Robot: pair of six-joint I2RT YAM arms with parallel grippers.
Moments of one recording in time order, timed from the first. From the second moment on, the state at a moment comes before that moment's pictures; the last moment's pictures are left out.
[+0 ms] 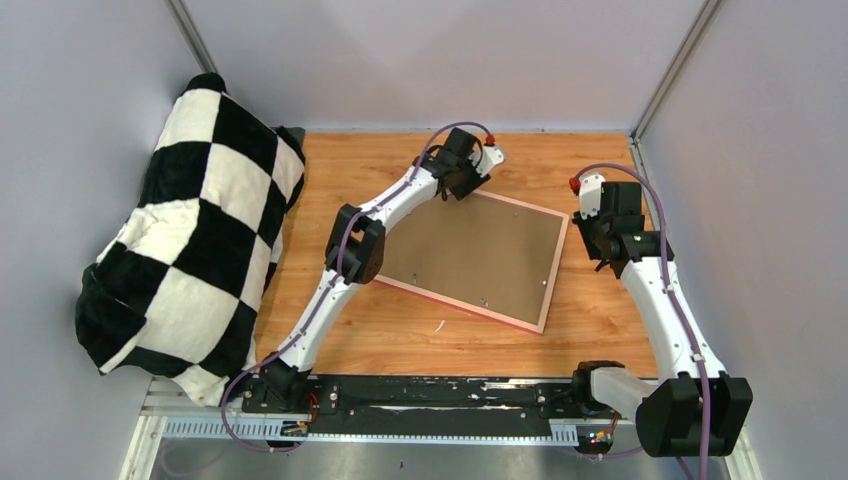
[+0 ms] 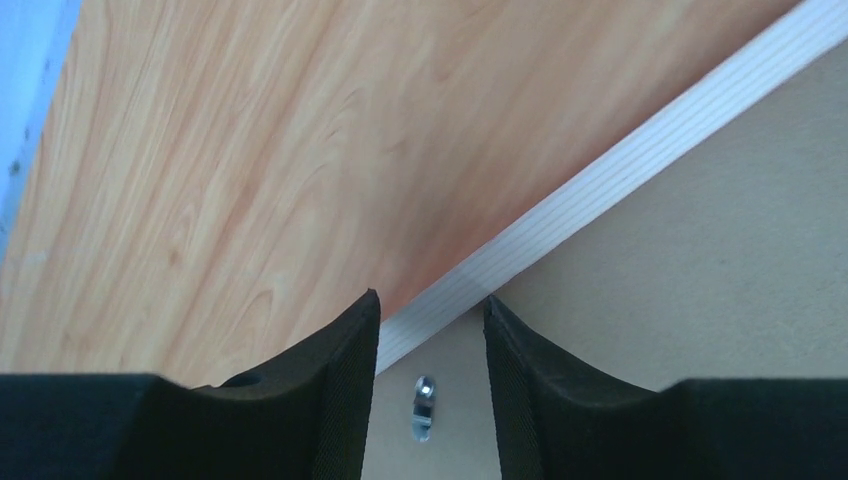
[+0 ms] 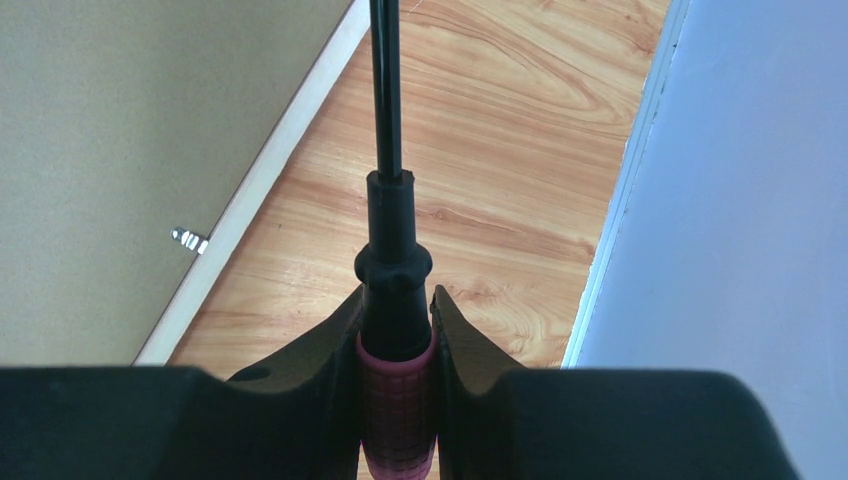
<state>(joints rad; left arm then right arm) -0.63 2.64 2.43 -0.54 0.06 0.50 0.03 1.08 0.95 -0.68 0.13 -0.39</state>
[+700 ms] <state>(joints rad) -0.35 2.55 2.36 -0.53 0.12 0.14 0.03 1.08 0.95 -0.68 0.13 -0.39</state>
